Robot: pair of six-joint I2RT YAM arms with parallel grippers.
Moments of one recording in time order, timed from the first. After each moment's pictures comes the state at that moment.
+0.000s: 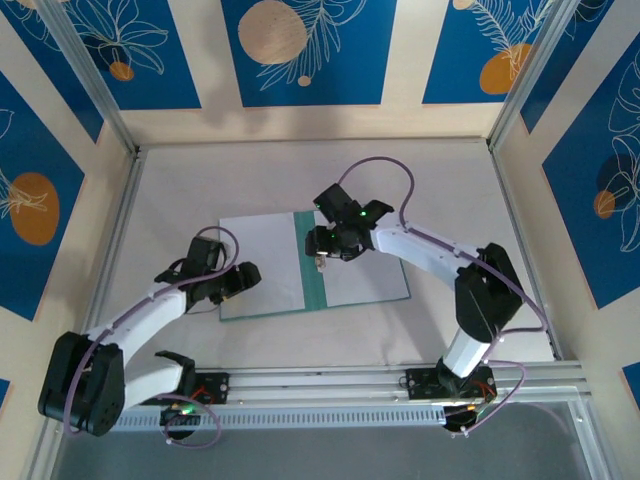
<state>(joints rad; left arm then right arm) -0.31 1.15 0.53 -0.39 0.26 -0.70 0.75 1.70 1.34 -0.76 -0.07 0.71</state>
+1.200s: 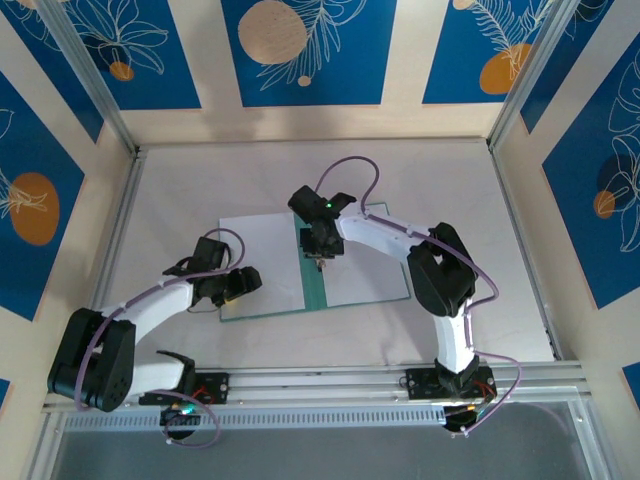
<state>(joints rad) -0.30 1.26 0.52 -0.35 0.27 -0.66 0.78 1.97 1.57 -0.91 0.03 0.74</state>
